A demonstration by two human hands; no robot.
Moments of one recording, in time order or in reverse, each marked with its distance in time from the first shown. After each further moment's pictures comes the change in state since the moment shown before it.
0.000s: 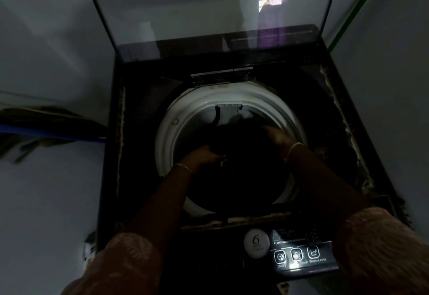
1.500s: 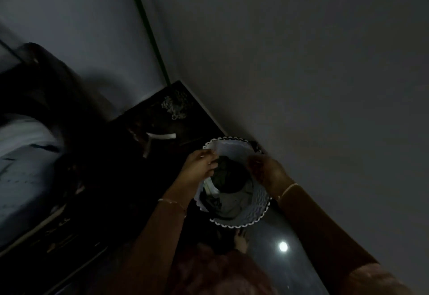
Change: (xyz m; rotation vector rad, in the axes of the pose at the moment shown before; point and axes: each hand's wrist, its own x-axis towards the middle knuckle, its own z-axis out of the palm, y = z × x) left_hand 0.005 0.221 0.468 -0.342 -0.166 -0.008; right_hand -0.061 0.281 -0.444 0.782 0.270 0.171
